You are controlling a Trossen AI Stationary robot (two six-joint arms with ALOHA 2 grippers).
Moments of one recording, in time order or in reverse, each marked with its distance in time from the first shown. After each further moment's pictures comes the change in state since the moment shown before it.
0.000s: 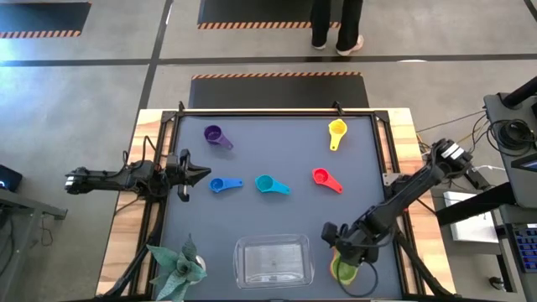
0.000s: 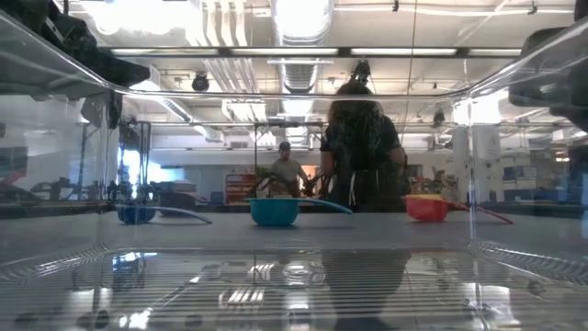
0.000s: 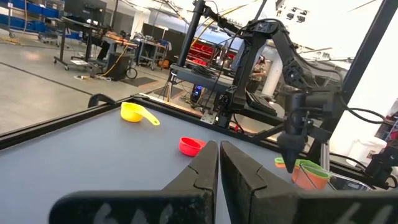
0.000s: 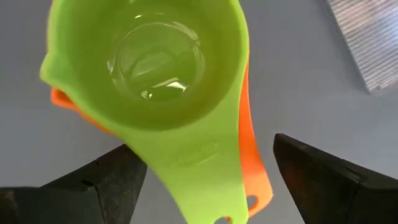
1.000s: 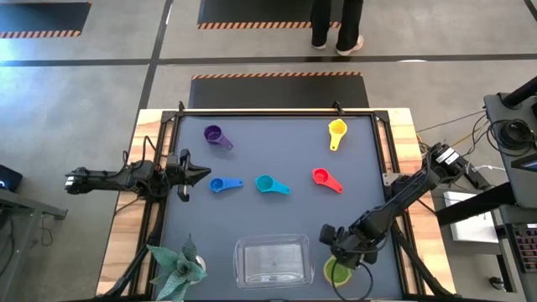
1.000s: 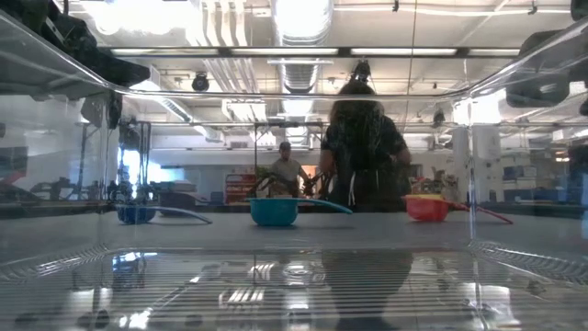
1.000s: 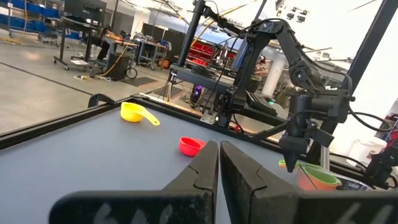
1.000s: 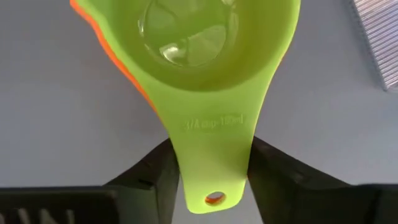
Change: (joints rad) left arm 0.000 0.000 0.000 0.000 0.000 0.000; right arm 0.000 0.064 0.083 -0.107 -0.002 -0.009
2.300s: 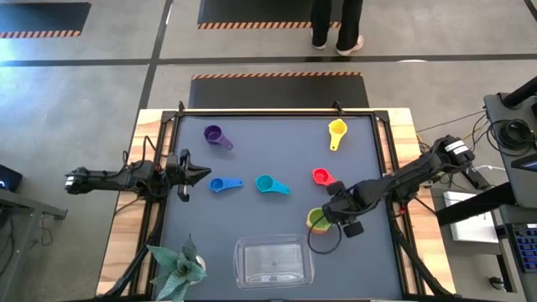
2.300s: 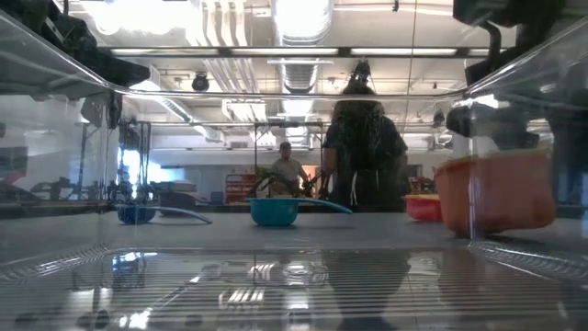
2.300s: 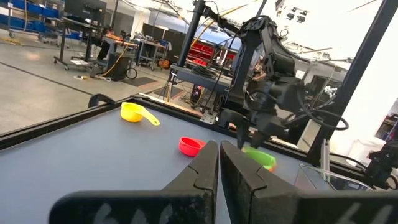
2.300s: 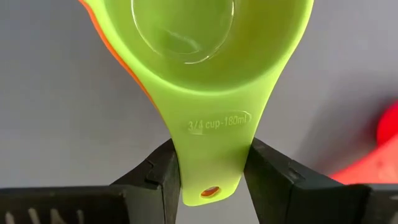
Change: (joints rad) left arm 0.000 0.000 0.000 0.000 0.000 0.000; right arm -0.318 -0.145 -0.110 -0.183 0.146 0.524
